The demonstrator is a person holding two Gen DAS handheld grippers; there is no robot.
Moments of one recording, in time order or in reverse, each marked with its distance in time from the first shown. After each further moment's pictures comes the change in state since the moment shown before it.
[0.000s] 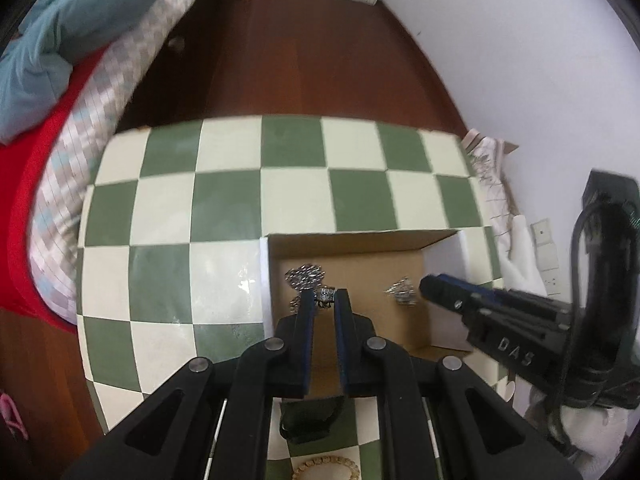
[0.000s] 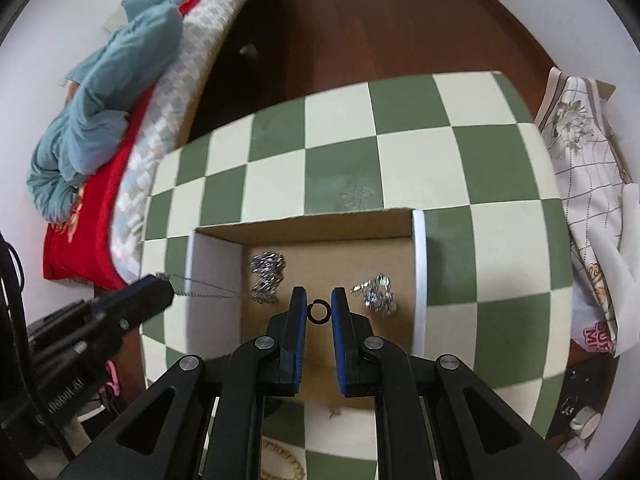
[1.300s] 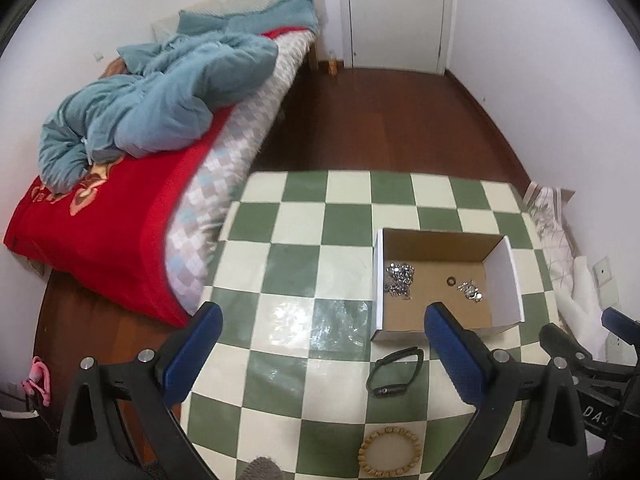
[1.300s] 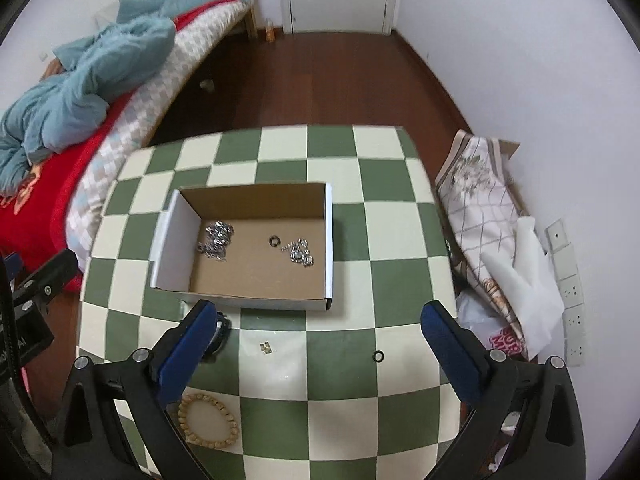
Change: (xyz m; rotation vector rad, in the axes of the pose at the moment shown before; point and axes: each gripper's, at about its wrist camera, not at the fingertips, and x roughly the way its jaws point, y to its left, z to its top) left arm -0.113 0.006 -0.101 -0.063 -0.340 0.337; right arm -0.107 0.032 -0.113 -0.103 -0.265 -0.342
